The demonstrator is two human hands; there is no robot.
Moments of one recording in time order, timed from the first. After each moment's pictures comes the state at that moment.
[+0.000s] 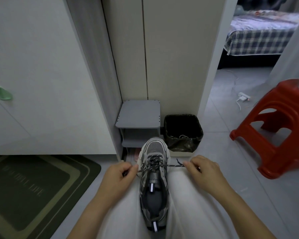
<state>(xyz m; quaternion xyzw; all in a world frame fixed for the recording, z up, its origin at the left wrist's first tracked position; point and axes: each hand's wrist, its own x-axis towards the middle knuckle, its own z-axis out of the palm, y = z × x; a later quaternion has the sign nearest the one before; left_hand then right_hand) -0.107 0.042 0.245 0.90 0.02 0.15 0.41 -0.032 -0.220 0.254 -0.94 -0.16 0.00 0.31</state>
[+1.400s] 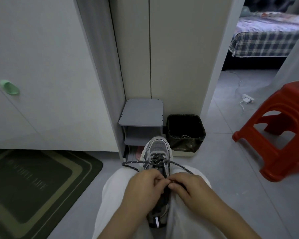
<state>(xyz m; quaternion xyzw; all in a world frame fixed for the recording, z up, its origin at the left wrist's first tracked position) -0.128 -0.036 0.289 0.93 0.07 0.02 0.35 -0.081 -0.196 0.275 -0.87 -0.33 0.10 0.35</state>
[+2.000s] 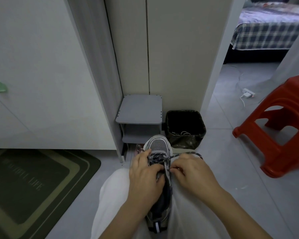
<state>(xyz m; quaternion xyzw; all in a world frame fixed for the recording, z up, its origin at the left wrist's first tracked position) -0.094 -0.035 0.241 0.96 0.05 0.14 0.25 -0.040 -0.182 0.269 -0.93 -0.29 -0.03 0.21</state>
